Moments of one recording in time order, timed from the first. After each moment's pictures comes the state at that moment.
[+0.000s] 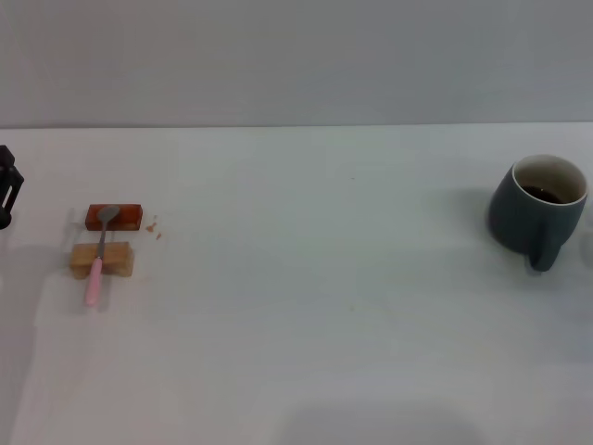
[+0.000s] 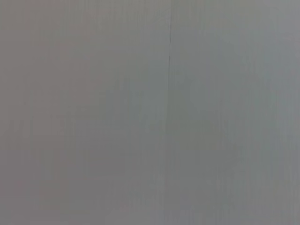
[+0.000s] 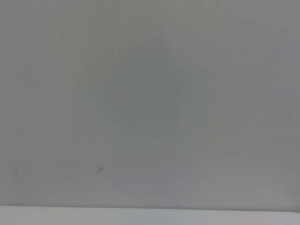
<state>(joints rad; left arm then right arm) -0.23 -2.07 -1.21 -0.34 2.54 1.21 -0.10 0.65 2.03 0.66 0.03 -1.79 -0.69 0.00</state>
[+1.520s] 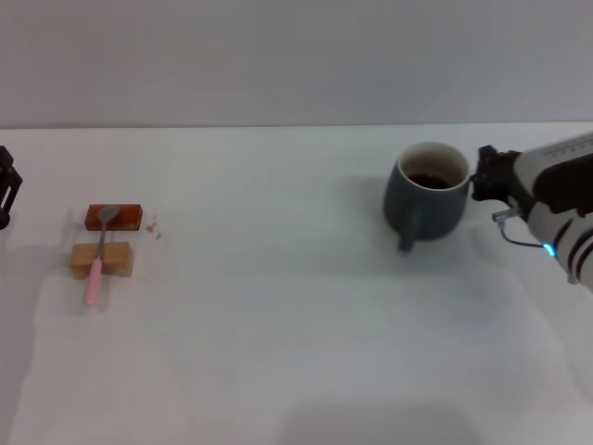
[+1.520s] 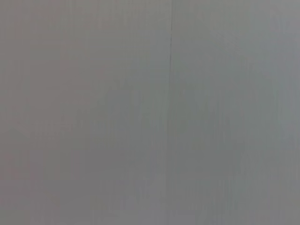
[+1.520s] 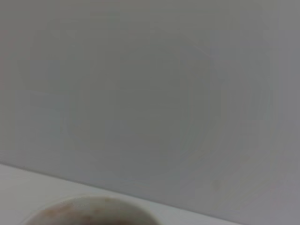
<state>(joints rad) -0.23 -2.07 -1.21 -0.33 2.54 1.21 -0.10 0.77 2.07 0.42 0.14 -1.79 -0.60 0.00</state>
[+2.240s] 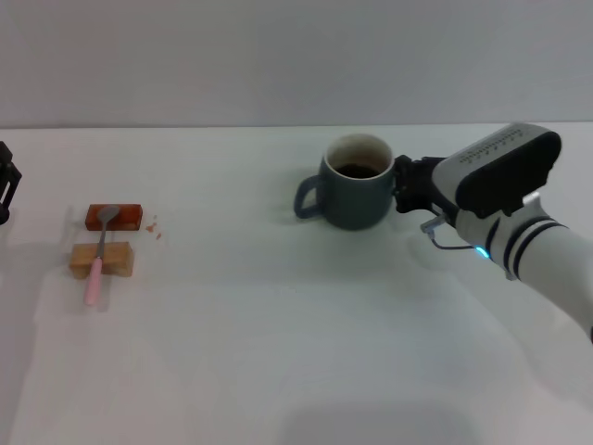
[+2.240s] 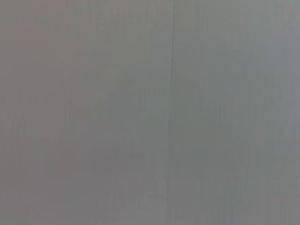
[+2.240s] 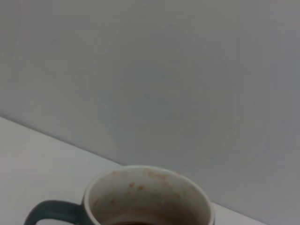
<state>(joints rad) -0.24 -2.07 -1.21 -0.33 2.53 1.21 -0.10 0.83 2.08 0.41 0.26 -1.94 -0.52 0.00</state>
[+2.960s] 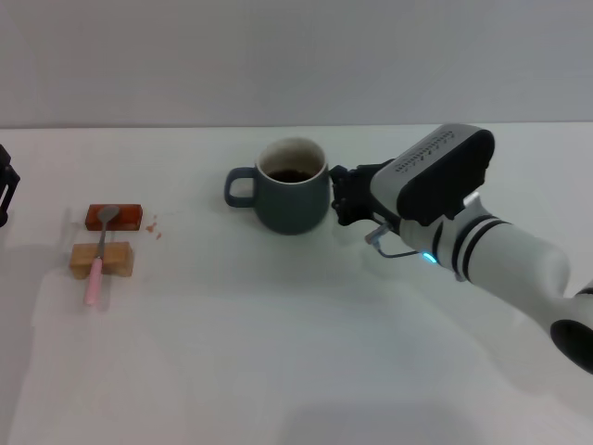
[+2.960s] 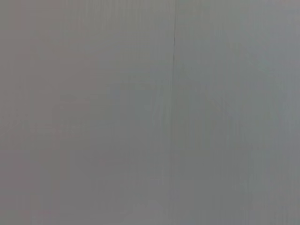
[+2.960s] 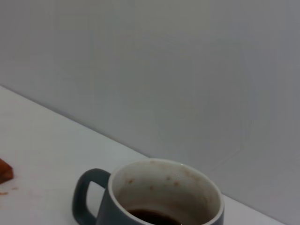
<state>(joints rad) -0.23 -2.07 -1.21 -0.33 2.53 1.21 -0.10 0.87 2.08 0.41 0.36 -2.03 -0.46 0.00</state>
